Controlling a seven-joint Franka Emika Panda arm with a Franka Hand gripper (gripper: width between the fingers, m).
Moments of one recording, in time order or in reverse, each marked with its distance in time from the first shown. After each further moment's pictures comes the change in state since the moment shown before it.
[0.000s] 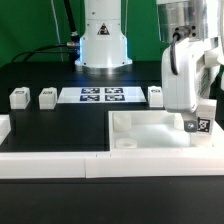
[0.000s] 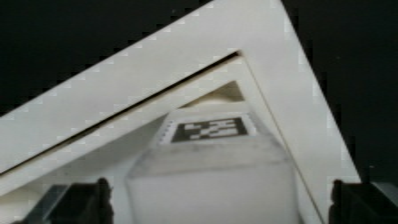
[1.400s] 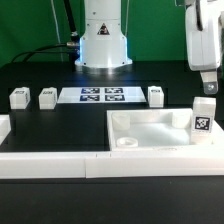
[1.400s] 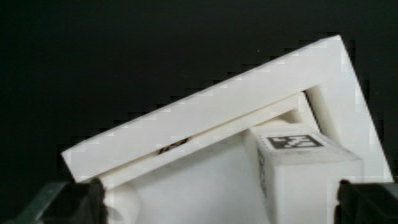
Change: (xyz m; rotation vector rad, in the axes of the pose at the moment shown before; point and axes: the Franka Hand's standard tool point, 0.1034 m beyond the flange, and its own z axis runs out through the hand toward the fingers) arm -0.016 0.035 -0.034 -0.015 -0.035 -0.027
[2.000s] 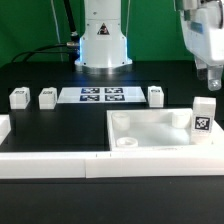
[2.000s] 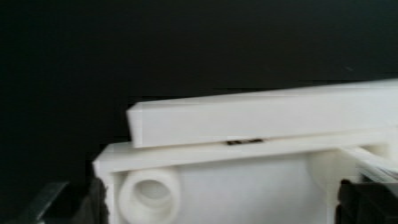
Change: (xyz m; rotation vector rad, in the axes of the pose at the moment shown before) arm 0.014 0.061 0.018 0.007 0.037 -0.433
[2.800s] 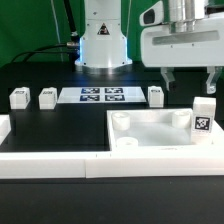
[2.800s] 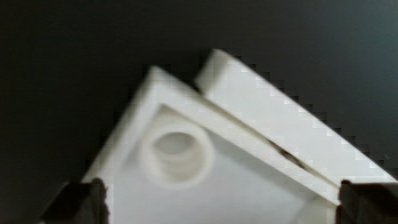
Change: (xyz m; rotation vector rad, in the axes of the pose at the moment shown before) arm 0.032 0.032 0.017 0.087 0.099 -0.728
